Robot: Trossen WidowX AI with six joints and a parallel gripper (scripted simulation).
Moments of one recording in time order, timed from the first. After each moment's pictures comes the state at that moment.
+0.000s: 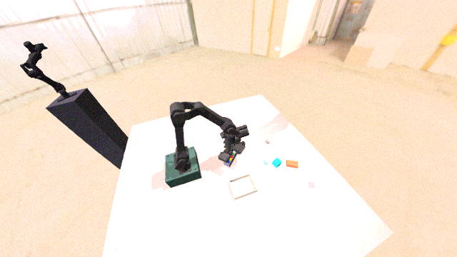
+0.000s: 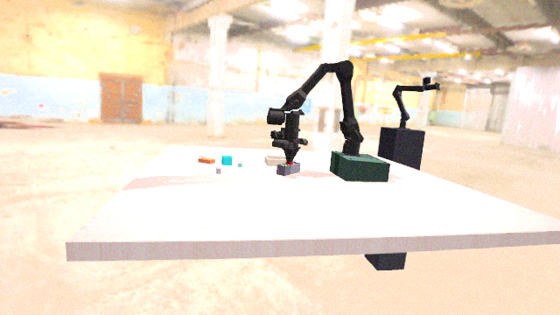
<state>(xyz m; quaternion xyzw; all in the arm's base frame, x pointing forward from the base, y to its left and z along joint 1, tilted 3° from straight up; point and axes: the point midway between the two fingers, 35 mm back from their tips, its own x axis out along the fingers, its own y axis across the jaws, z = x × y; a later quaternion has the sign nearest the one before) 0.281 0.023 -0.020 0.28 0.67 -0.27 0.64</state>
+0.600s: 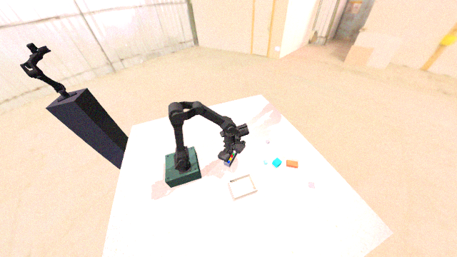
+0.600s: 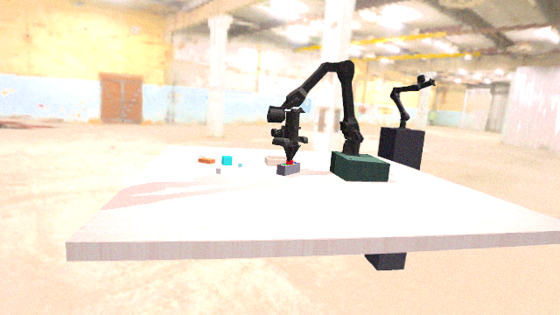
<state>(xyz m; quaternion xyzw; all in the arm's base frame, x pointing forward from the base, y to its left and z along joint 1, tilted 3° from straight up) 0.281 0.022 -0.011 0.28 0.67 -0.27 0.64</state>
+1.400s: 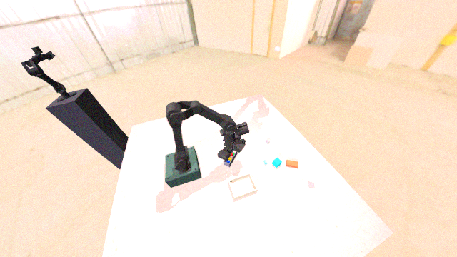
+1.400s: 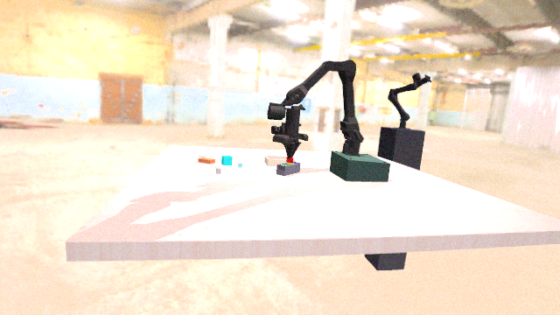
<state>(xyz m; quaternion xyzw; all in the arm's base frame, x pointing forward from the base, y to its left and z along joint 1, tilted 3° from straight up) 0.281 0.022 0.001 0.28 0.67 -0.27 0.64</state>
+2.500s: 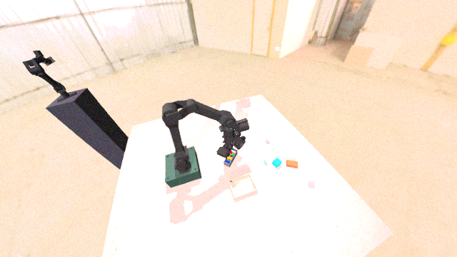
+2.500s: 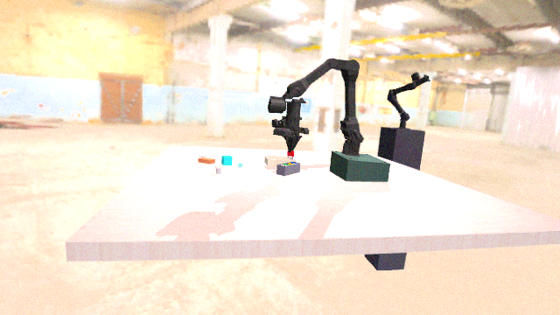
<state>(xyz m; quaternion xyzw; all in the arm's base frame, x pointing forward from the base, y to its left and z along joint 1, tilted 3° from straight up) 0.280 0.021 0.028 0.28 0.67 -0.27 0.64</state>
